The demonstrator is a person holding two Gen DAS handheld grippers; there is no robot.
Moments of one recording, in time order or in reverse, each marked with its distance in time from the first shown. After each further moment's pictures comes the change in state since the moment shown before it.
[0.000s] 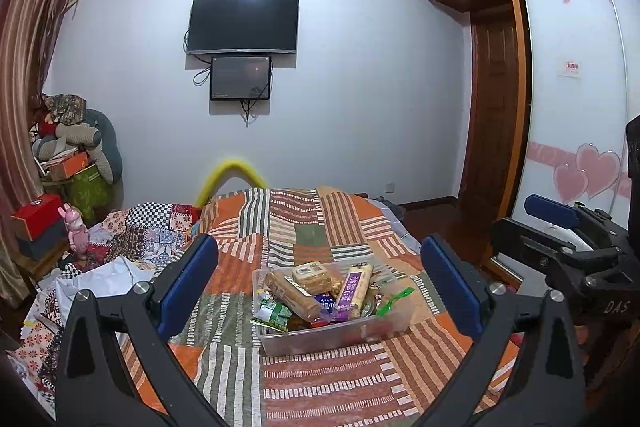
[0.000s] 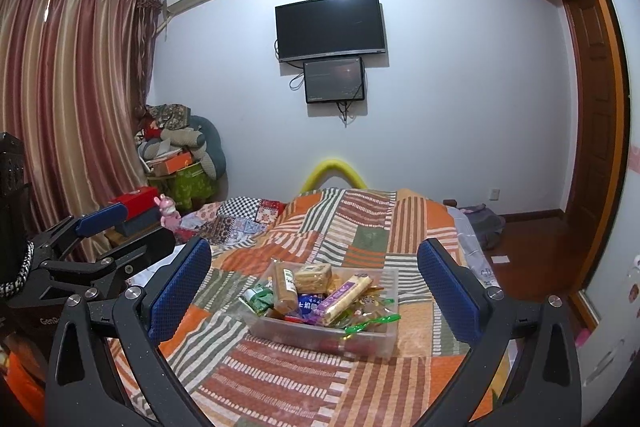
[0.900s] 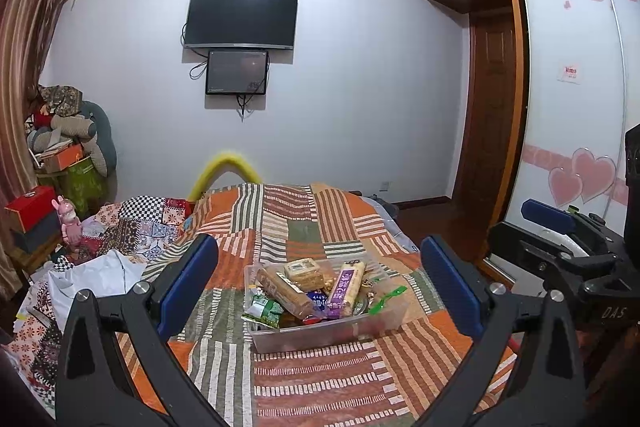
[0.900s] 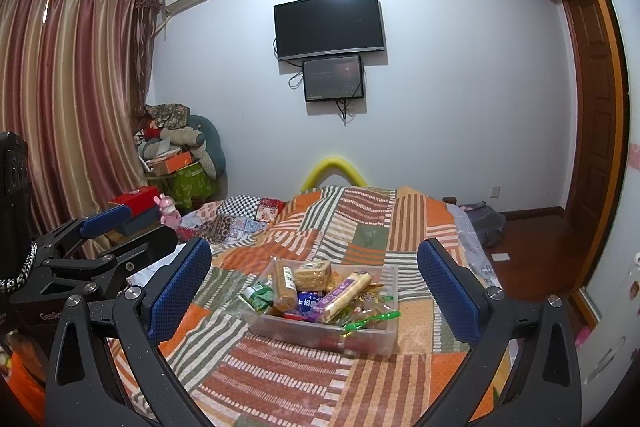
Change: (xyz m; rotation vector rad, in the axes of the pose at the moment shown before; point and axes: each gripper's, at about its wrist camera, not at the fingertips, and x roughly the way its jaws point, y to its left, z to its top) left arm 0.003 0.002 -0.002 -0.019 0.013 -0.022; right arm -0.001 -0.001 -0.003 0.004 0.006 -0.003
